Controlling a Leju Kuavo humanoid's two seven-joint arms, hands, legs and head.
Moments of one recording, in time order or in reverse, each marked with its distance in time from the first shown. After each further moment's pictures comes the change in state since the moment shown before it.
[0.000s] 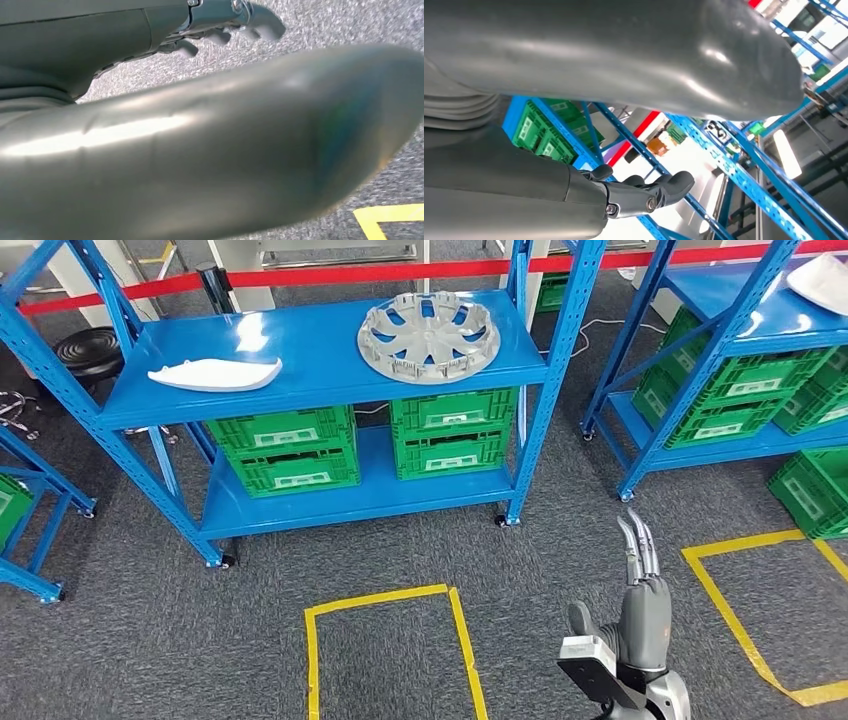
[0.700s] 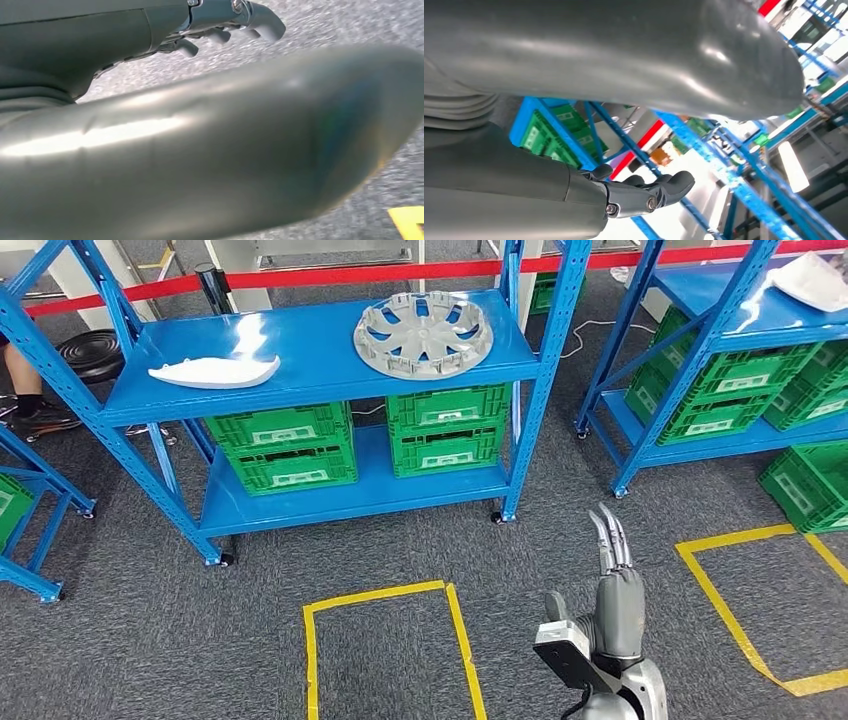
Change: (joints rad) left arm 0.010 0.014 0.001 0.001 0.040 -0.043 0.049; right arm -0.043 0.003 0.052 0.061 0.041 -0.004 0.058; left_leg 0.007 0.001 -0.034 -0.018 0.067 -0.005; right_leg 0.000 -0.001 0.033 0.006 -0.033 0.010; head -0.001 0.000
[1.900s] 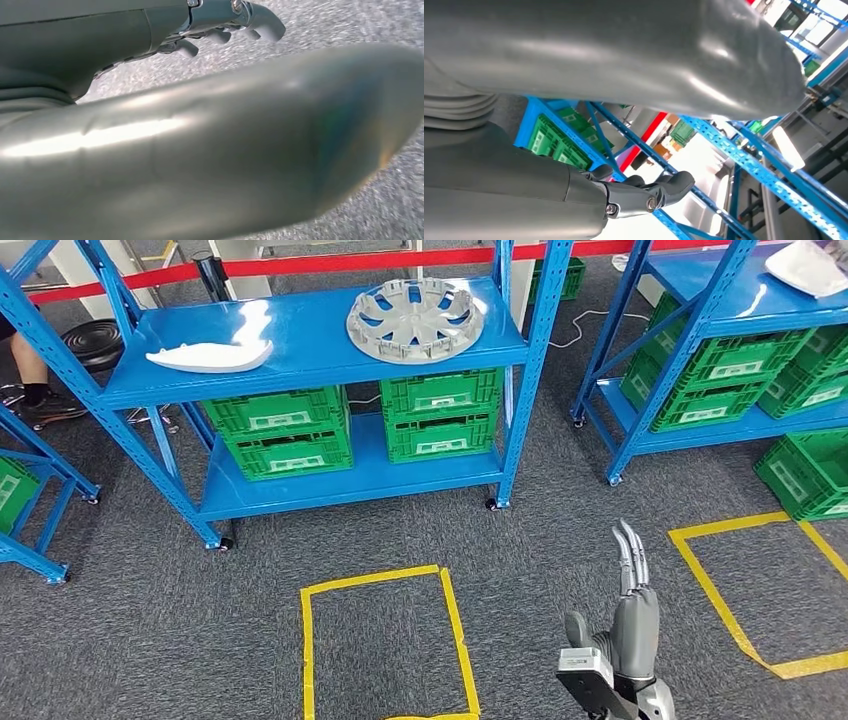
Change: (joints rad) left arm -0.012 0.026 0.017 -0.001 -0.011 -0.054 0.006; right arm 0.052 0.024 -0.040 -0.007 -0.129 -0.015 -0.125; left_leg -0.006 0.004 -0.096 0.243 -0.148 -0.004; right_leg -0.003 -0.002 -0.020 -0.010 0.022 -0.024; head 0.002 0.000
